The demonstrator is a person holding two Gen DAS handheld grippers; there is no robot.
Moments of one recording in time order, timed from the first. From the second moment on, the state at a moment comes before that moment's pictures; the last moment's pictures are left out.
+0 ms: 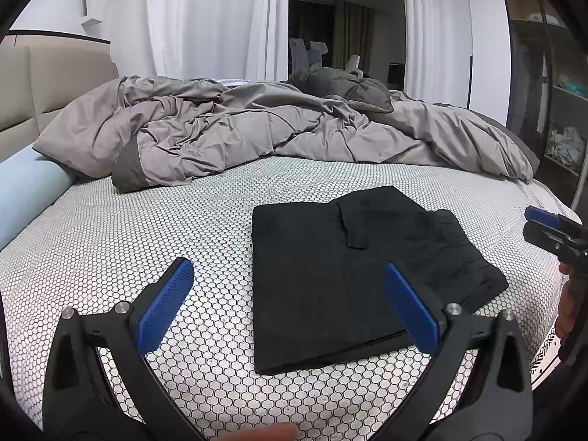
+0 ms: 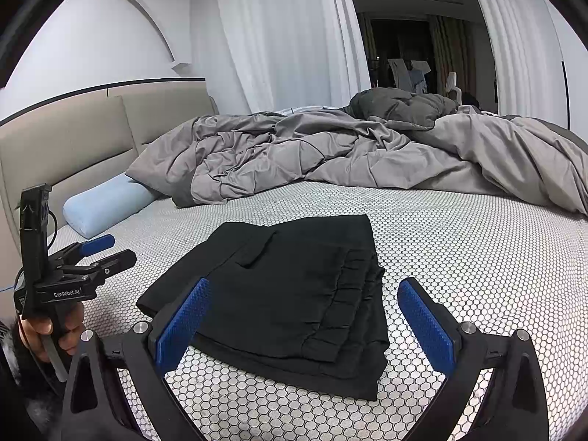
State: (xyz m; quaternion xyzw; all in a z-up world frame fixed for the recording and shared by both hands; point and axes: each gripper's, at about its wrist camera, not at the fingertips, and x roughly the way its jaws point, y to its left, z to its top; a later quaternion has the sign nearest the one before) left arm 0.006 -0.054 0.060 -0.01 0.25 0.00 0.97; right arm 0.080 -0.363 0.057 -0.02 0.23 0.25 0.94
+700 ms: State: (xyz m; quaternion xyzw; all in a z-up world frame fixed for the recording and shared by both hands) left arm 0.009 -0.054 0.068 -0.01 0.24 0.00 0.97; right arm 0.080 -0.364 0.059 -0.02 0.23 0.25 0.94
